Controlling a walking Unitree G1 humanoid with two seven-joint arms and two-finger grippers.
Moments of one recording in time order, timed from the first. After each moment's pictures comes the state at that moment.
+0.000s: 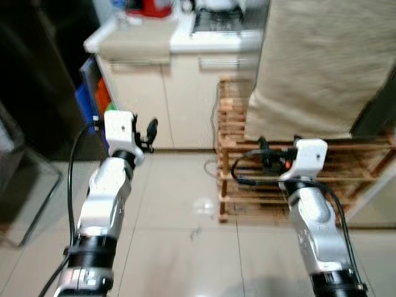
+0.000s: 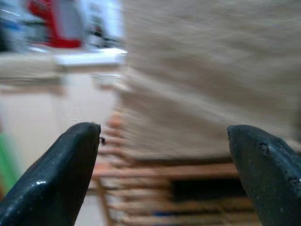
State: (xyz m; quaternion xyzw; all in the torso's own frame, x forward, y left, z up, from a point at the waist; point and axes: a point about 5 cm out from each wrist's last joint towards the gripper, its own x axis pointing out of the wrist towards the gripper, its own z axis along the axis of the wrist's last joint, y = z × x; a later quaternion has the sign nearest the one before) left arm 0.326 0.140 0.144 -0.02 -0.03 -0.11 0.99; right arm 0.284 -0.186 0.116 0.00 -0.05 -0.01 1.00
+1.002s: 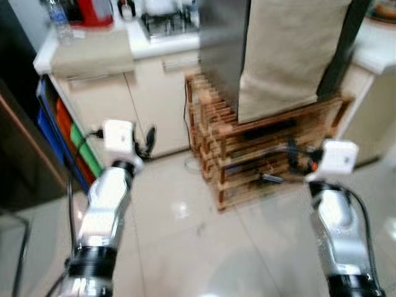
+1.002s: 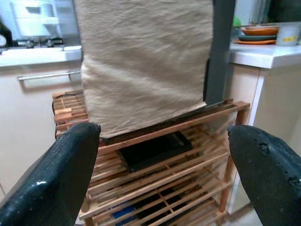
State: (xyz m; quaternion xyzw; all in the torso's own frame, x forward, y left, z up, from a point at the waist) left arm 0.319 0.163 0.134 0.01 -0.03 -0.07 1.00; right arm 0.286 -0.205 0.118 -0.02 -0.05 -0.06 1.00
